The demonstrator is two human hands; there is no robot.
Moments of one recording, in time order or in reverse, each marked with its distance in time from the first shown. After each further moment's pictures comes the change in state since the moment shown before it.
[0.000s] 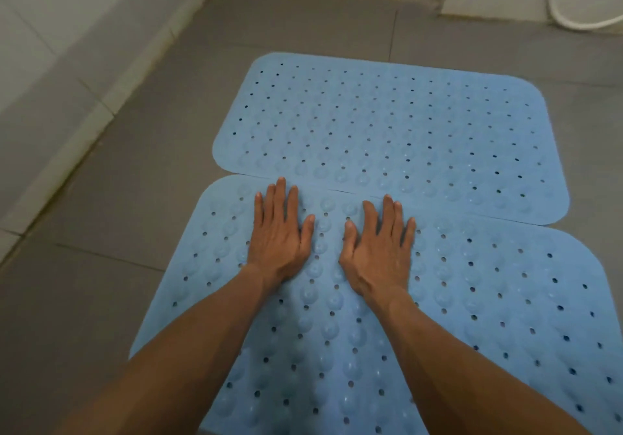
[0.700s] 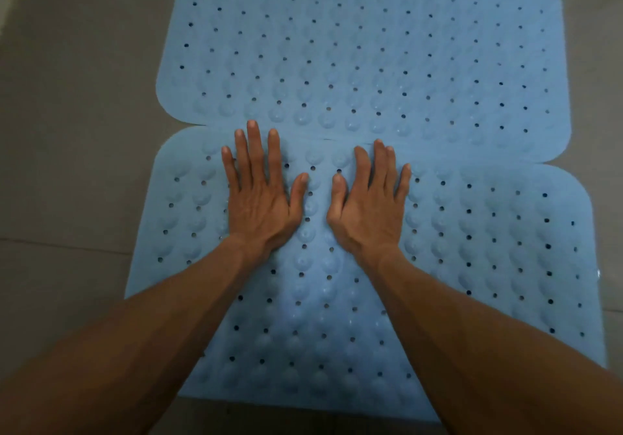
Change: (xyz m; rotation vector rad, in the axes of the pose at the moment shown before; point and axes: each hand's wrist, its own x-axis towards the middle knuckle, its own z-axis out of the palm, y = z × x) left_hand 0.006 0.003 -0.009 0.086 -0.007 0.066; right_hand 0.005 -0.014 -0.001 -0.038 0.067 0.040
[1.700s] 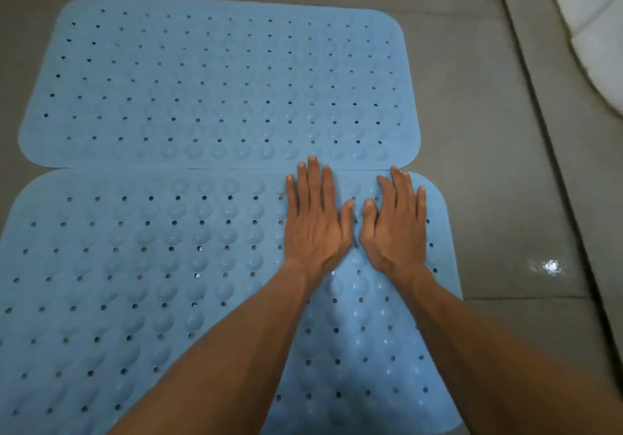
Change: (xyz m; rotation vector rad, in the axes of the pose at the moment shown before) left_hand 0.000 0.269 0.048 -0.181 -0.037 0.140; right_hand 0.010 0.244 -0.054 0.083 0.064 0.103
